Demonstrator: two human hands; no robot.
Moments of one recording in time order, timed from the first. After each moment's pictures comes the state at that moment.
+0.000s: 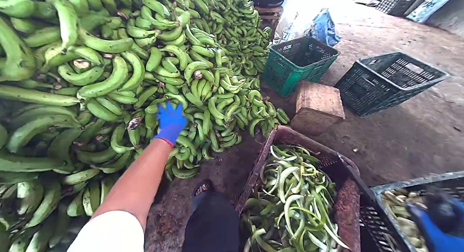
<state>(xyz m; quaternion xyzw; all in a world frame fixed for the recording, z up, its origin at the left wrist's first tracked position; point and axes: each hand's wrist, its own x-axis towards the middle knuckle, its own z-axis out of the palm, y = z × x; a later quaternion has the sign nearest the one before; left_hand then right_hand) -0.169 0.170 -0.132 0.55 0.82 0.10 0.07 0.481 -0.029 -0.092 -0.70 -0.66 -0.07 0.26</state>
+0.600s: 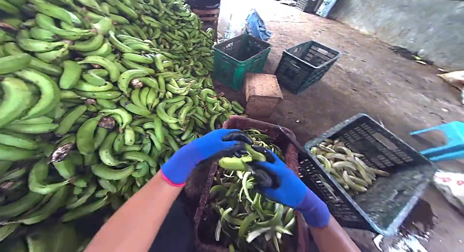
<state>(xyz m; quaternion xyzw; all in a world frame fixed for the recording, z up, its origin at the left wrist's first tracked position) 0.083 0.080 -0.019 0.74 0.30 0.16 0.58 0.322 -0.033 -0.068 -0.47 -0.77 0.28 0.33</state>
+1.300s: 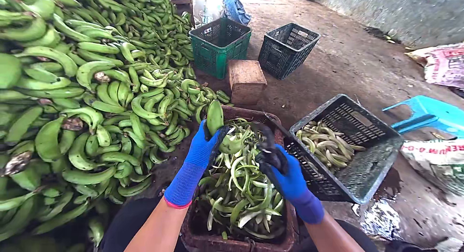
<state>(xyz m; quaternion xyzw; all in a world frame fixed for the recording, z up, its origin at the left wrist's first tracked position) 0.120 0.041 -0.066 0.59 0.52 0.38 0.49 0.329 -0.066 -0.079 -0.53 -0.66 0.21 0.48</state>
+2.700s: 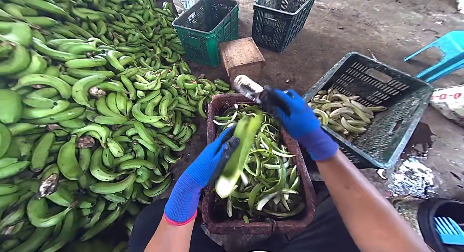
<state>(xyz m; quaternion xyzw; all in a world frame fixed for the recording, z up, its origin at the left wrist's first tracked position) 0.104 0.014 -0.052 0.71 0.37 0.21 0.56 0.376 -0.003 -0.059 -0.67 -0.67 0.04 0.32</state>
